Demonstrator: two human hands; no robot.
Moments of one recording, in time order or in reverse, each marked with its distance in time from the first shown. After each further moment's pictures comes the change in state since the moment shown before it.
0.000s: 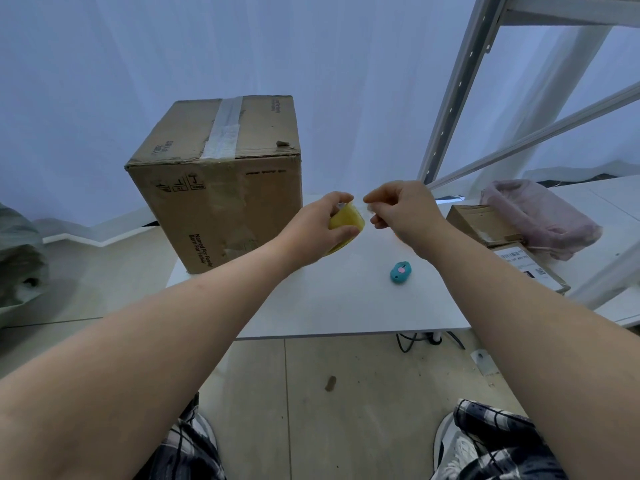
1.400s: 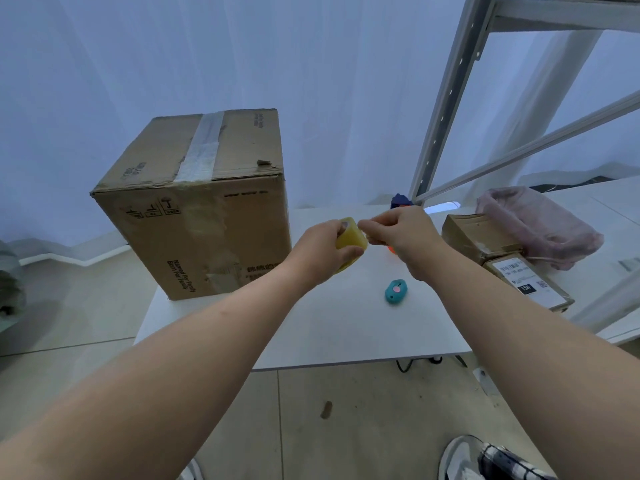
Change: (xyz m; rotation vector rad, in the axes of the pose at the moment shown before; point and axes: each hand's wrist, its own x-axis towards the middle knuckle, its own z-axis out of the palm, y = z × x) left_hand 0.034 0.006 0.026 0.148 -0.043 -0.087; right_hand 0.023 0.028 -0.002 0.105 -0.040 0.174
